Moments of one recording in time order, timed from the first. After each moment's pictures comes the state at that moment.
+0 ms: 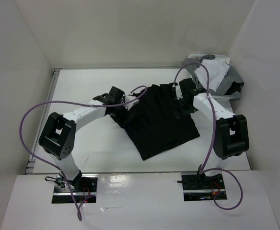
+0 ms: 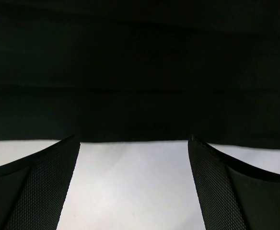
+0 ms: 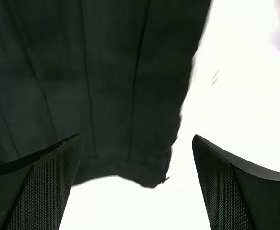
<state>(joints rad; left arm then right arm) -0.49 1.72 1.19 -0.54 0.19 0.30 0.22 1.64 1.22 -0.73 0.09 -0.18</state>
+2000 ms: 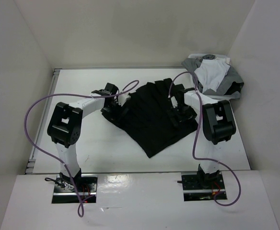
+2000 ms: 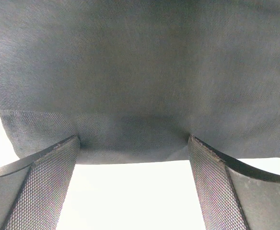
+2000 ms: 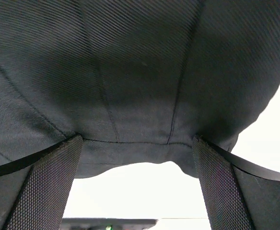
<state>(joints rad) -0.35 1.94 1.33 -0.60 0.18 0.28 0.24 1.89 1.25 -0.86 0.09 -0.17</state>
